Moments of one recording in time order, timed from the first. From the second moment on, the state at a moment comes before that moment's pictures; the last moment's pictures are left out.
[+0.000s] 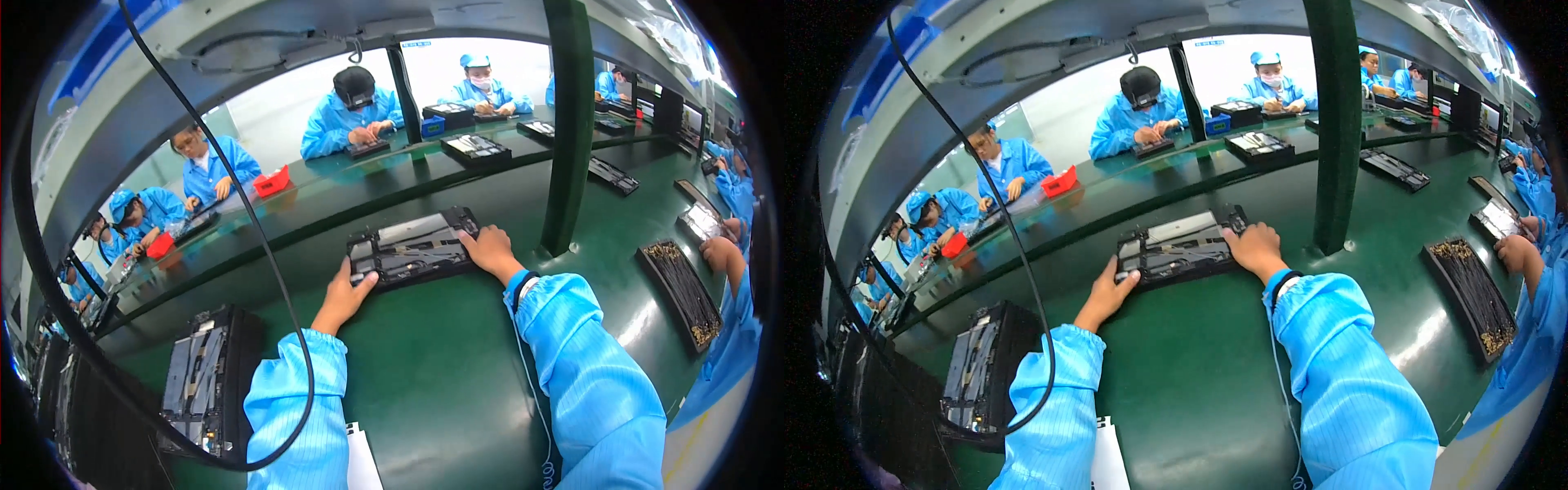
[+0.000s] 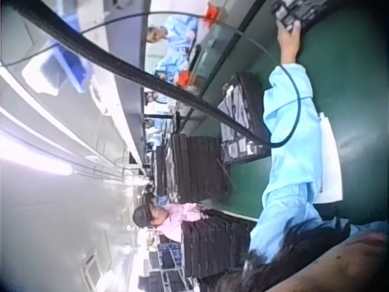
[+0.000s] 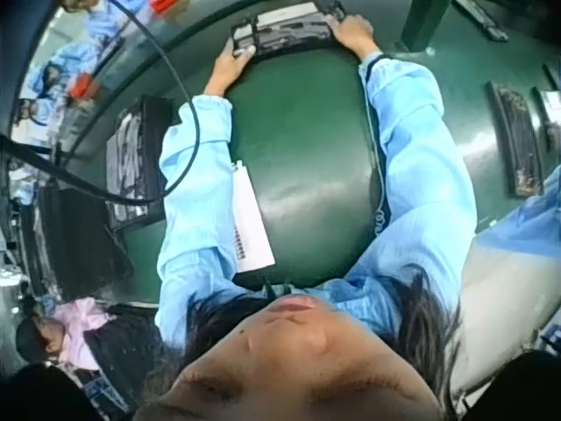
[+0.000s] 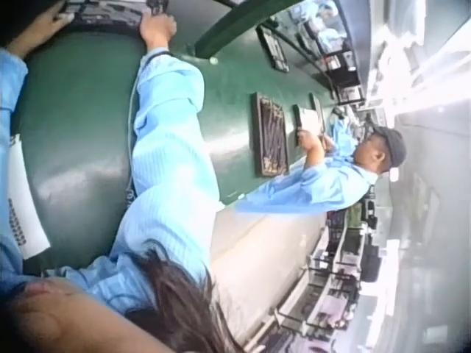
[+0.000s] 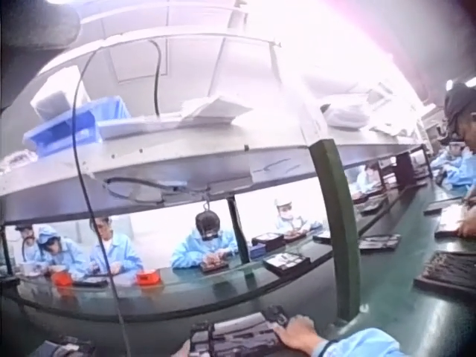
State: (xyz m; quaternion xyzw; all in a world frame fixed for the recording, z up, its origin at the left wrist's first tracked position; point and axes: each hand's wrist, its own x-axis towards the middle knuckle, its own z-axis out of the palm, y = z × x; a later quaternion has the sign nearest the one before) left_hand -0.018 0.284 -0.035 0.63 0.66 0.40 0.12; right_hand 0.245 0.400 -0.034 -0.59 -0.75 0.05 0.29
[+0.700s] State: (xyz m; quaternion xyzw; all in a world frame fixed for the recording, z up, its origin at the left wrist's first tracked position) left_hand 0.057 0.105 0.039 0.42 0.52 0.71 0.22; right_hand 0.339 0.229 0.035 -0.29 -0.48 0.64 0.52
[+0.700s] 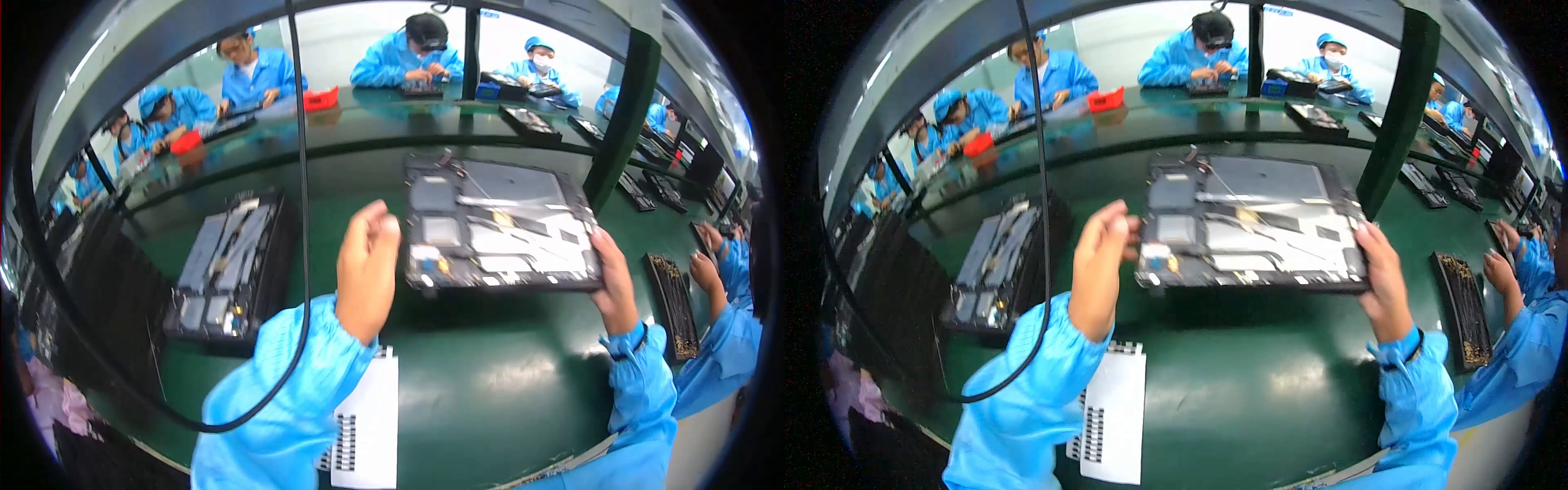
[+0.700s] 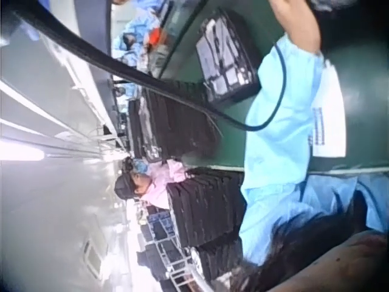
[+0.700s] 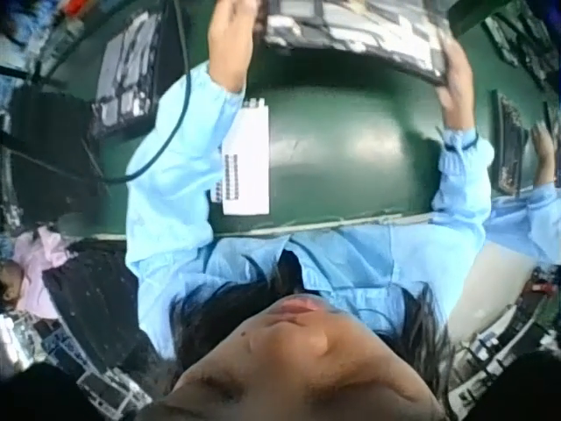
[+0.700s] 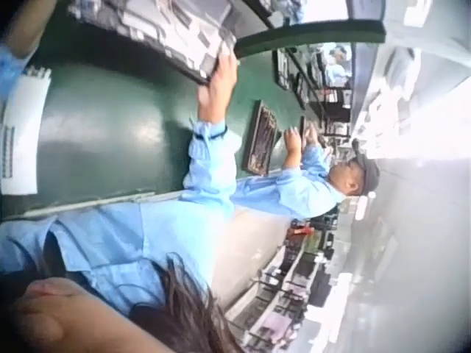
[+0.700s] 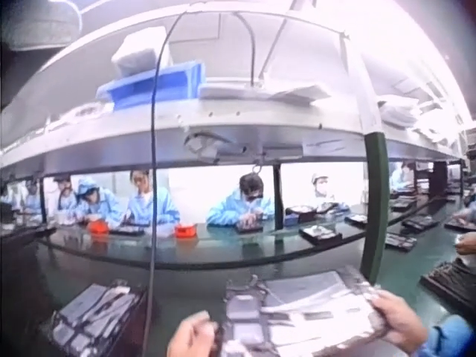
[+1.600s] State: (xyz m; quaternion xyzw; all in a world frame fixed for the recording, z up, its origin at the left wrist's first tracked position) left_hand 0.016 -0.017 0.002 0.83 0.46 0.29 0.08; right_hand 0.254 0.045 0.057 -0.24 -0.91 0.22 0.24
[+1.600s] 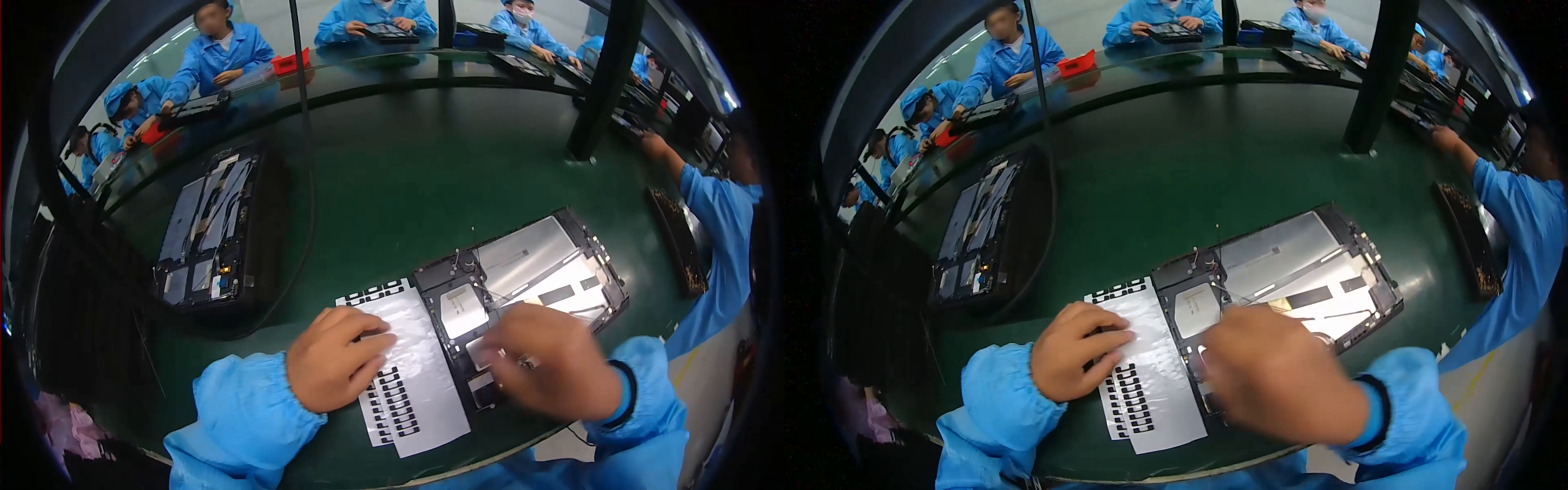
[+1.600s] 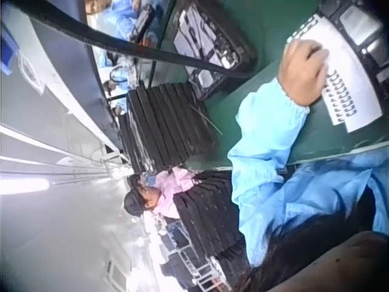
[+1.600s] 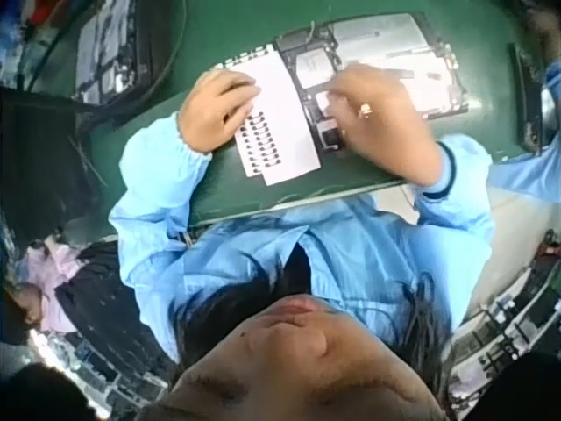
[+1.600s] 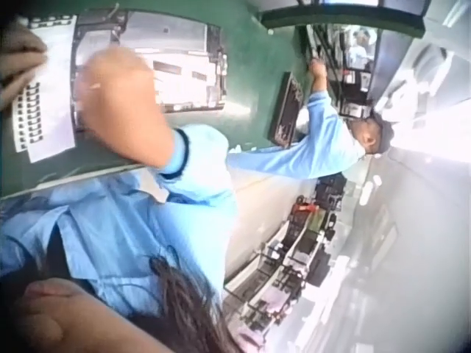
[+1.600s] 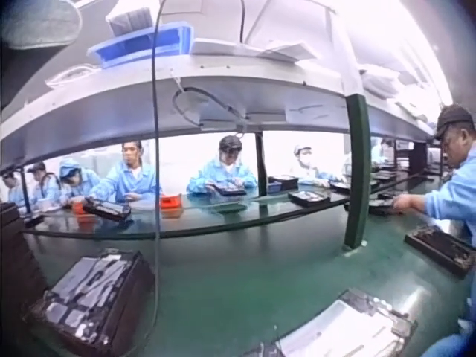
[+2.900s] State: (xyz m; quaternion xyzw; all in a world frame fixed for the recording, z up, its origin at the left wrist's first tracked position) left_hand 0.109 -0.002 0.029 0.95 0.17 0.26 -0.03; right_hand 0.342 0.046 0.037 -0.35 -0.78 0.40 0.32
